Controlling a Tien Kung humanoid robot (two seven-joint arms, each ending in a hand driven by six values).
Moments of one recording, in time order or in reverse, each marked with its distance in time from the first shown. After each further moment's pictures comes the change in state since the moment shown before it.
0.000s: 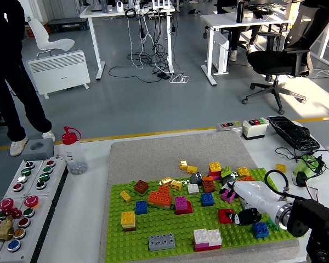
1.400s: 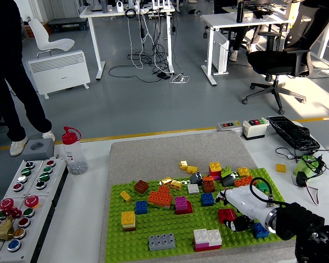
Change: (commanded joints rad) left arm 0.004 0.001 0.001 0.000 0.003 0.002 0.003; right arm 0.053 0.043 -0.101 -0.147 -0.167 -0.010 0.074
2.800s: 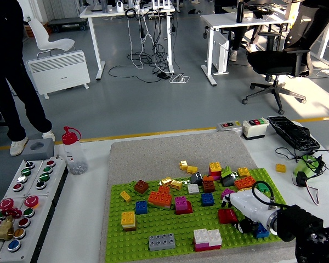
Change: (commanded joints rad) left arm -0.001 0.000 -0.002 0.000 0.002 0.000 0.000; right arm 0.003 0.023 -0.013 -0.094 -0.010 -0.011 0.029
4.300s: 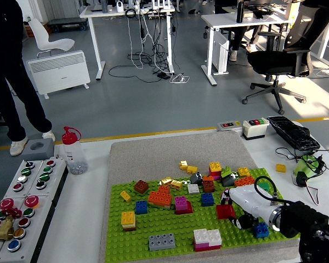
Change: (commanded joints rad) left arm 0.002 0.001 -0.007 0.000 0.005 0.001 0.001; right arm -0.017 -0.031 0.053 0.064 0.033 0.001 0.025
